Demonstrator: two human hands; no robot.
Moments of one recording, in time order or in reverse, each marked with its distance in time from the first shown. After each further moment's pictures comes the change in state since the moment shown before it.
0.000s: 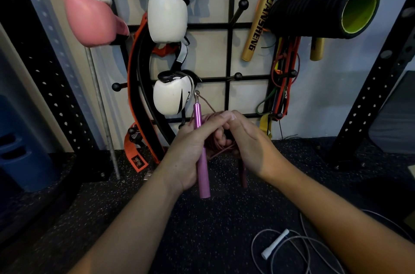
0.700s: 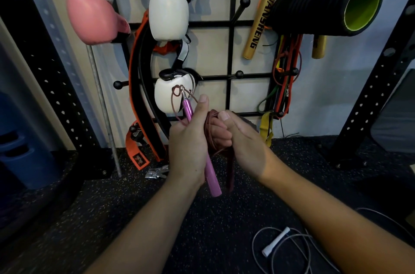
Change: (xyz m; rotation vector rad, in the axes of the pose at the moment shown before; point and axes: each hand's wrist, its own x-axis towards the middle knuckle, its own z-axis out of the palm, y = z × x) left_hand -0.008 -0.004 0.021 0.080 0.369 0.215; right_hand 0.002 -0.004 0.014 0.191 -0.027 0.014
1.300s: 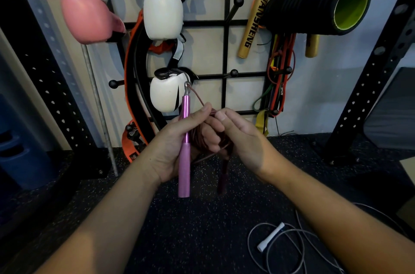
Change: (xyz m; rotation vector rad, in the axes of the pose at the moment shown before) left_hand 0.002 0.024 -0.027 -0.059 -0.536 -0.238; right_hand -0.014 -0.006 -0.011 0.203 -0.094 -0.021
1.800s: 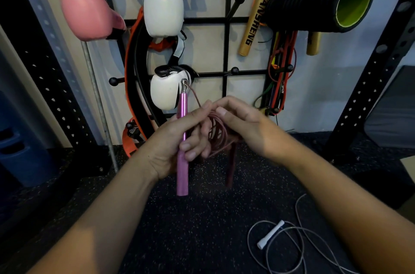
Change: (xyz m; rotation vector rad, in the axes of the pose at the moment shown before) left_hand 0.002 -0.002 -0.013 0.088 -0.089 -0.028; right_hand 0.009 -0.015 -0.024 -0.274 -0.076 0.079
